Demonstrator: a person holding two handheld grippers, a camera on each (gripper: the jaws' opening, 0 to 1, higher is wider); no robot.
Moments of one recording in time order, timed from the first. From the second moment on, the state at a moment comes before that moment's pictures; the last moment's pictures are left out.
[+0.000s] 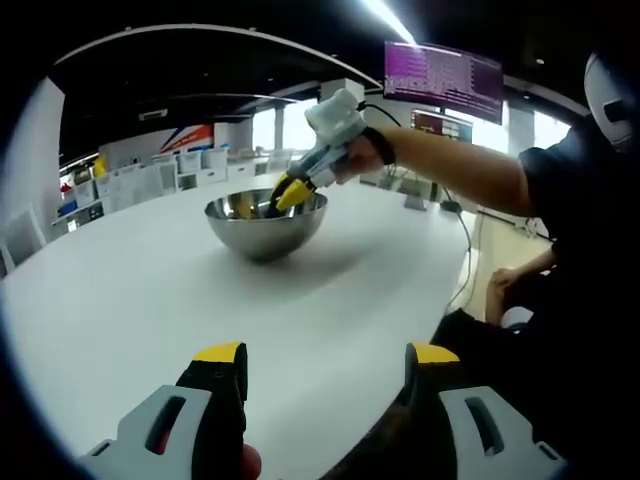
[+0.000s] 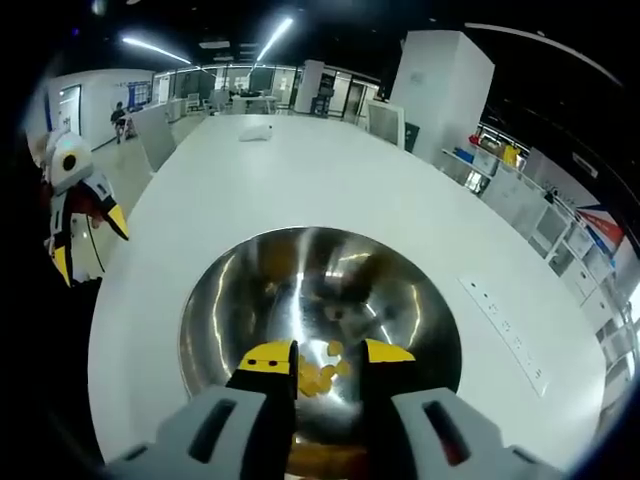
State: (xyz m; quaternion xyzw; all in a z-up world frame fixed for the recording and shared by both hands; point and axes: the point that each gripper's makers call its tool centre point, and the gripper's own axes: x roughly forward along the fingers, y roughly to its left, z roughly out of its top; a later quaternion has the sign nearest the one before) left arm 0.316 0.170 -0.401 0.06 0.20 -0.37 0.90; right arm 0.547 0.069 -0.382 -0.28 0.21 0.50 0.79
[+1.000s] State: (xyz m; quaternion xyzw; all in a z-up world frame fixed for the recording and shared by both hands) left arm 0.325 0.157 -0.402 0.06 0.20 -0.38 0.90; right arm 0.423 -0.028 -0.313 -0.06 0.03 0.46 0.89
